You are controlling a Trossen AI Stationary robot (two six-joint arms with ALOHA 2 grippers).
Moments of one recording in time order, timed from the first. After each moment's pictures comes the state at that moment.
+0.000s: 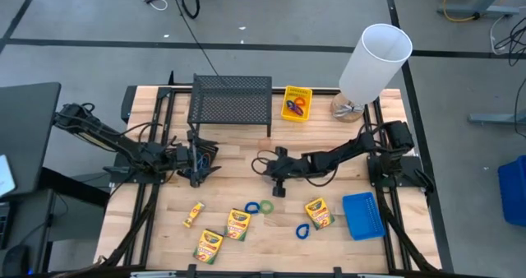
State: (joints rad) left arm -0.39 0.76 0.13 0.75 -0.56 0.16; right arm 0.12 1.89 0.92 0.28 0.17 0.02
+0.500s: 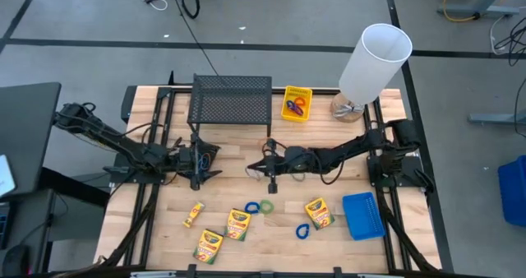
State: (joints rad) left arm -0.39 0.81 0.13 0.74 -0.51 0.06; right arm 0.11 1.81 0.92 0.67 0.11 -0.20
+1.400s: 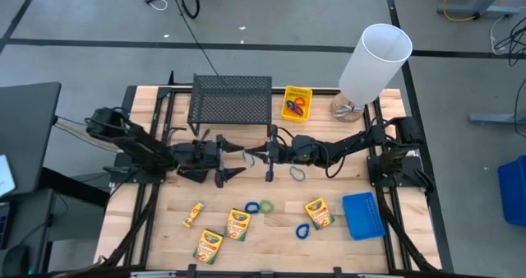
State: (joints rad) left arm -0.16 1.51 0.26 1.36 -0.27 -0.16; right arm 0.05 1.79 0.92 0.84 0.13 -0.24
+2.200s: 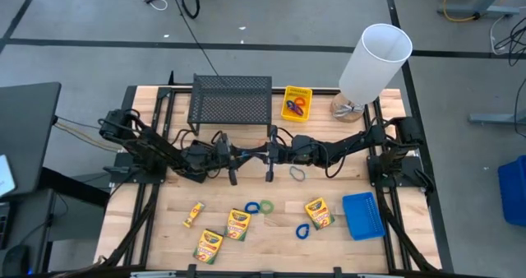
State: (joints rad) left arm -0.16 1.63 0.36 1.32 -0.45 -0.11; right arm 0.05 1.79 0.92 0.83 0.13 -0.24
